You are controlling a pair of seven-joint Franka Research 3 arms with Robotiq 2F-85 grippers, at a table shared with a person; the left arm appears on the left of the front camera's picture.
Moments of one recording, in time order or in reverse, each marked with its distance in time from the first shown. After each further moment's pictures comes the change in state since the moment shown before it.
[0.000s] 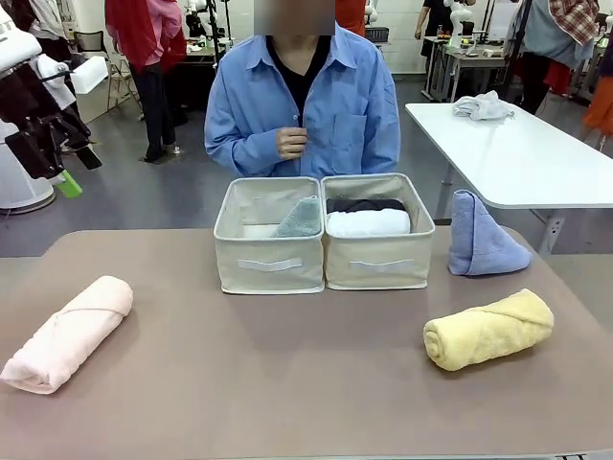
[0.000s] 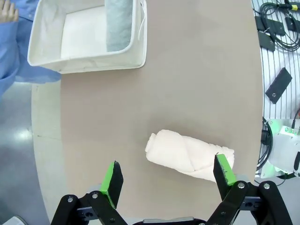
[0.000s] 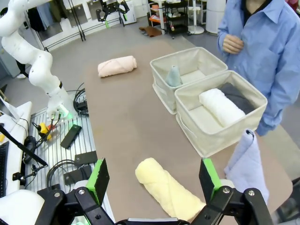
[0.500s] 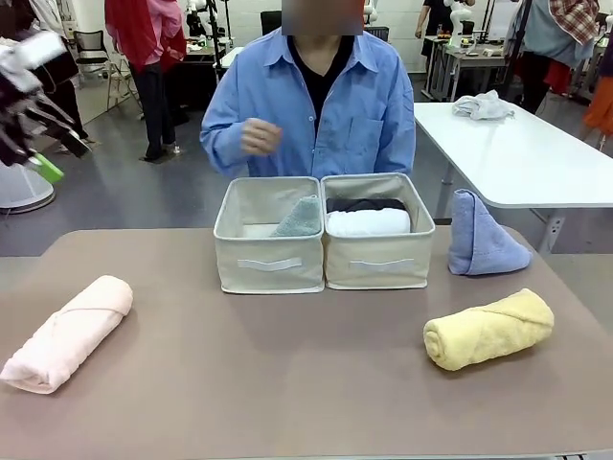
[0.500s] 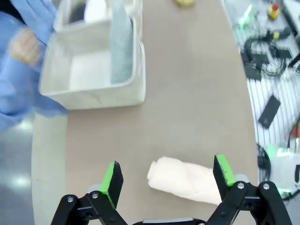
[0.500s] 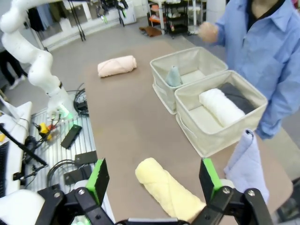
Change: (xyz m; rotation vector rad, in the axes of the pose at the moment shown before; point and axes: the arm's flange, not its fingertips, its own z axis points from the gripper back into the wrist) left arm -0.066 0.014 0.023 -0.048 -0.341 -0.047; right arm 0.000 0.000 0.000 -0.001 -0.001 0.000
